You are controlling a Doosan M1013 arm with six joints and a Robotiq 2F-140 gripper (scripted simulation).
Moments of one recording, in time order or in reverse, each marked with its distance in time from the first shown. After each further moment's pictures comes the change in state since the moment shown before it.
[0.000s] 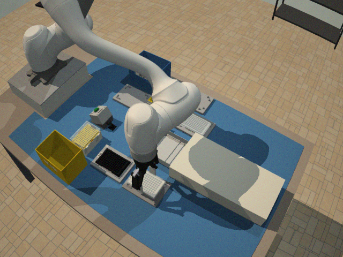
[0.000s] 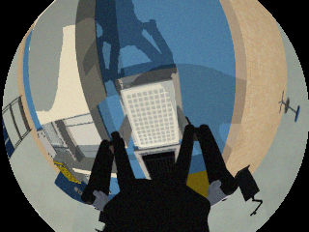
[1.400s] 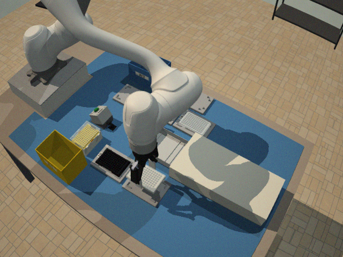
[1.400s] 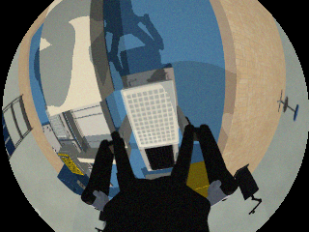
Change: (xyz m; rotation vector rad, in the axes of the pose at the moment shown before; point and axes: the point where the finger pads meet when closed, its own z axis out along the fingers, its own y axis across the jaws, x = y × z) arm 0.000 0.000 -0.049 0.000 0.000 0.000
